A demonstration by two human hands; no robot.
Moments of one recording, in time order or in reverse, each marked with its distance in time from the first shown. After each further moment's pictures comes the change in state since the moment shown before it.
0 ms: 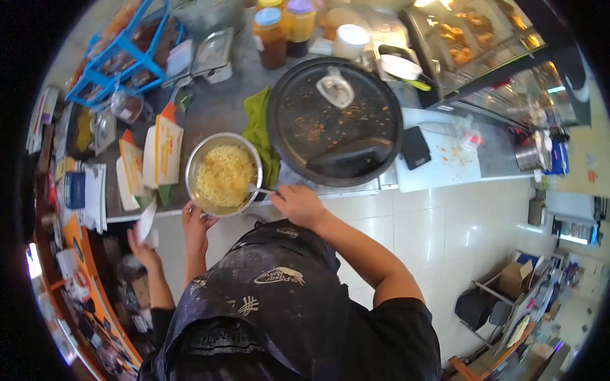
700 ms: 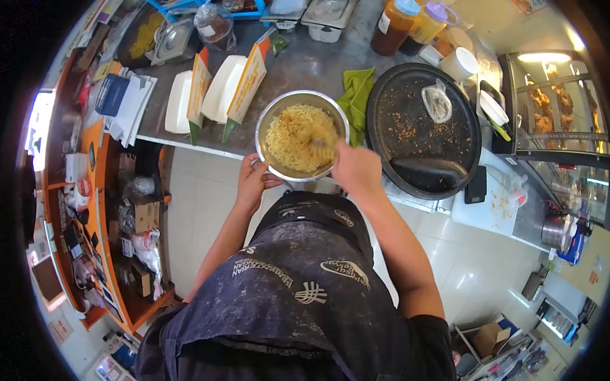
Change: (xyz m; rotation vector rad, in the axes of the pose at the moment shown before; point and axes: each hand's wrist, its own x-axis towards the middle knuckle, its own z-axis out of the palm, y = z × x) left_hand -0.009 -0.005 0.001 -0.187 -0.126 -0.057; right_hand 0.102 -0.031 -0.013 -0.006 -0.161 0.404
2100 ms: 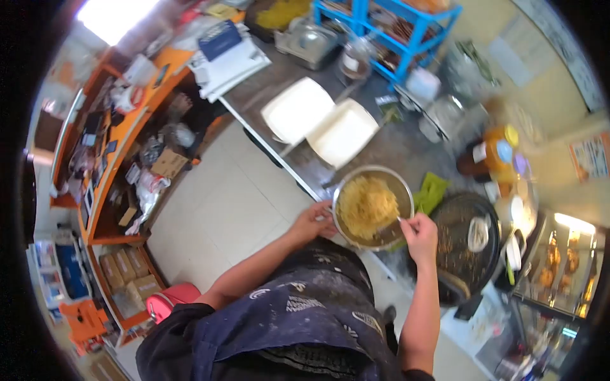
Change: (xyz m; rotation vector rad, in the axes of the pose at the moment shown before) left_hand -0.001 -0.022 -0.015 -0.082 -0.098 0.048; right_hand 0.052 0.021 -0.016 0.569 -0.179 -0.029
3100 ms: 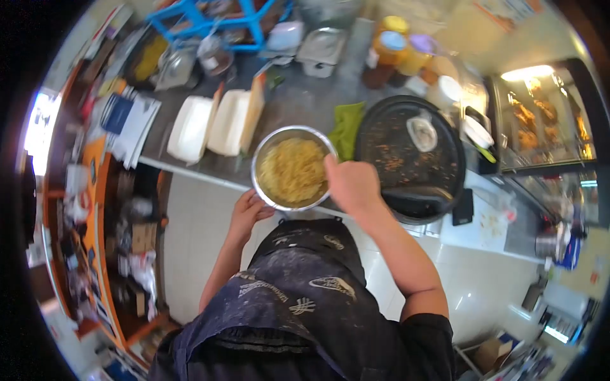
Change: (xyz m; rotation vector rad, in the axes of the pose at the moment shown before) left_hand -0.005 0.022 -0.003 0.191 -0.035 -0.034; right_hand -0.031 -0.043 -0.006 -0.876 0.014 -0.148
